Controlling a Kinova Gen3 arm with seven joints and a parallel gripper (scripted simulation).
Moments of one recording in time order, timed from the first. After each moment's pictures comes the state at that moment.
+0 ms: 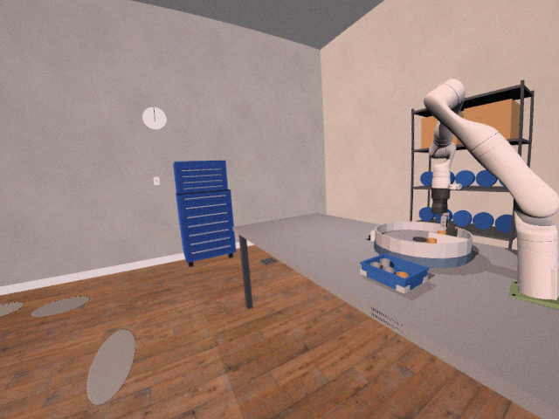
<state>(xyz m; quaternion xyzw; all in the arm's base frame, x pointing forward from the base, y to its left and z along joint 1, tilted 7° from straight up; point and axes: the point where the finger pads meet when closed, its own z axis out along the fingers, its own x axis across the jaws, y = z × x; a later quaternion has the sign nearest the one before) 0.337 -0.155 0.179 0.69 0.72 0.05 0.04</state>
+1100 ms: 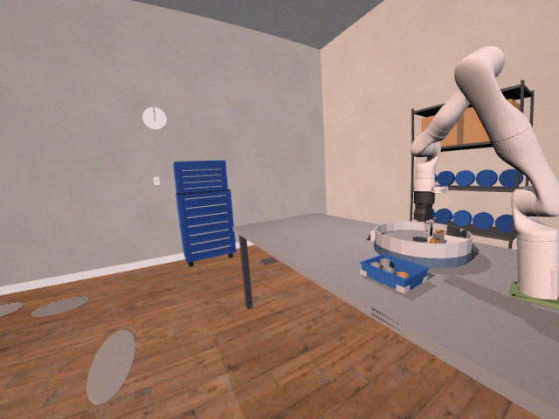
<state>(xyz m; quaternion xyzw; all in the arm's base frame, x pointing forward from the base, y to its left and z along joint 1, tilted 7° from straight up) 0.306 0.049 0.181 0.70 0.71 0.06 0.03</state>
